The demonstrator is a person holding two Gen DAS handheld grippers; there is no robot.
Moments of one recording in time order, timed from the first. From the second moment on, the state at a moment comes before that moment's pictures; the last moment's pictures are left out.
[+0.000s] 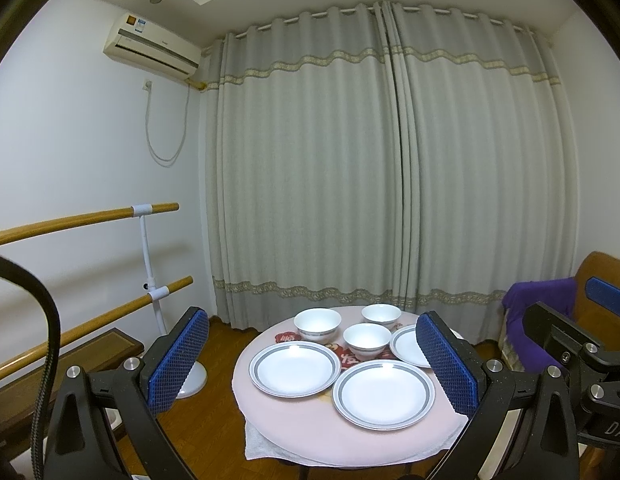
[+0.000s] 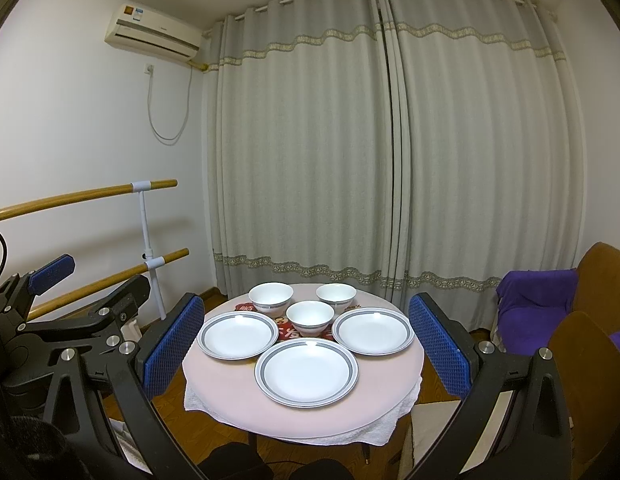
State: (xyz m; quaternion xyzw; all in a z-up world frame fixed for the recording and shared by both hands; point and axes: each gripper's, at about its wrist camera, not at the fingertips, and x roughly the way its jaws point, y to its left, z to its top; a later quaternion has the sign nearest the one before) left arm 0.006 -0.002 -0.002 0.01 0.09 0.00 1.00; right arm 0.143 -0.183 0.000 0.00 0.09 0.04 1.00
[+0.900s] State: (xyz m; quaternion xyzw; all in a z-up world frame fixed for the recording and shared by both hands) left arm 0.181 0.019 -0.068 -0.04 0.20 -0.05 0.98; right arm 0.312 -0.270 -0.132 0.10 0.28 0.03 0.95
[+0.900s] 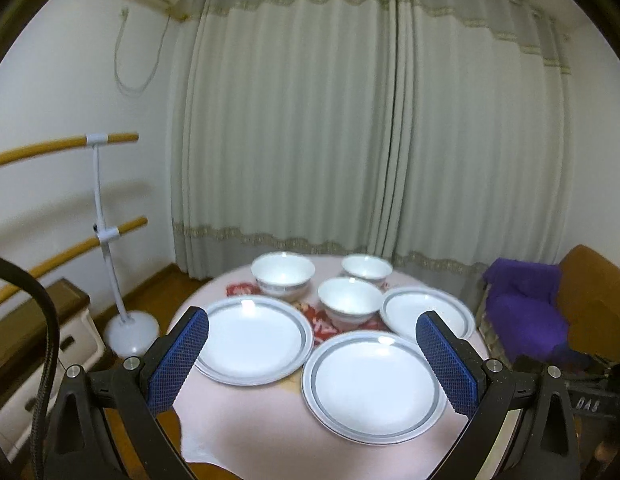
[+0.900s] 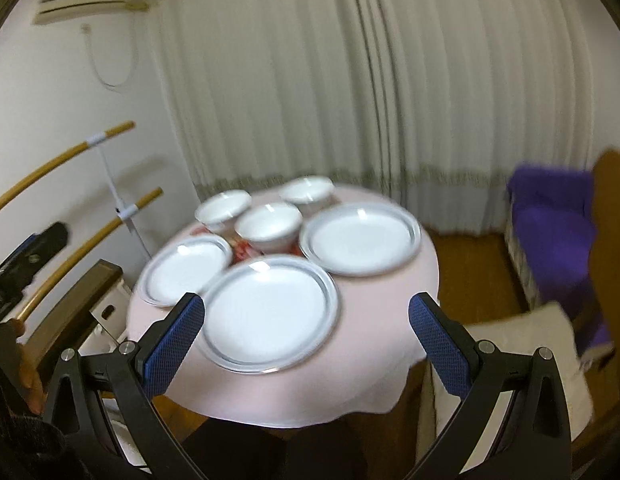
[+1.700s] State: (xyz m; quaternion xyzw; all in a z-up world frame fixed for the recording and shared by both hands) left arm 0.306 -0.037 -0.122 0.01 0.34 -0.03 0.94; right arm 0.390 -0.300 -0.171 0.11 0.28 0.03 0.95
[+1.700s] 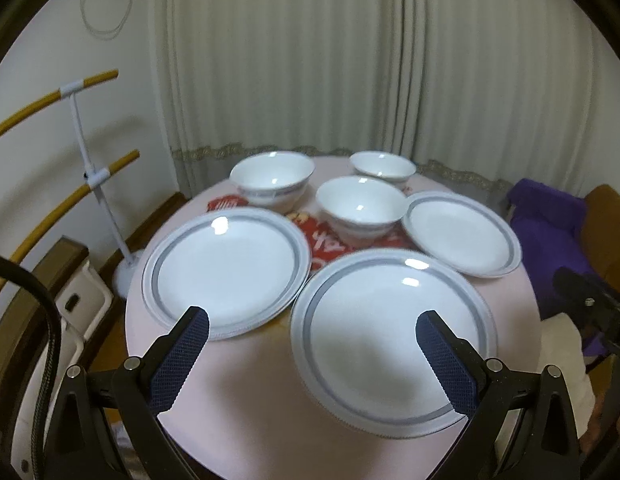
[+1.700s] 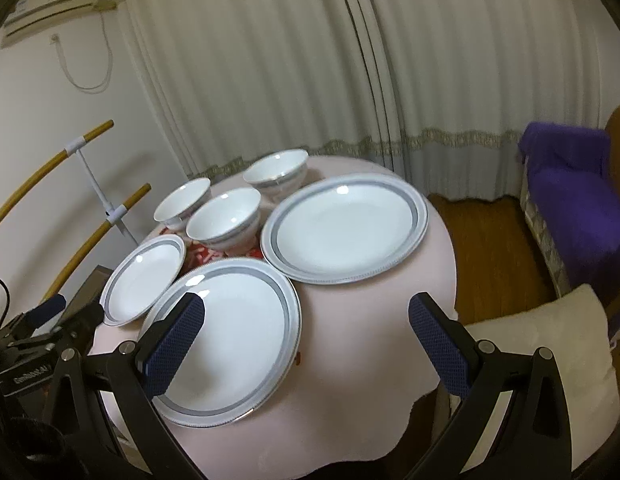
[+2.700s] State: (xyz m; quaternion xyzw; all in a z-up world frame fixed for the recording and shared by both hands) left arm 0.343 -0.013 -0.184 0.04 0.38 0.00 0.92; right arm 0.395 -0.251 -0.205 0.03 0.31 -0.02 0.95
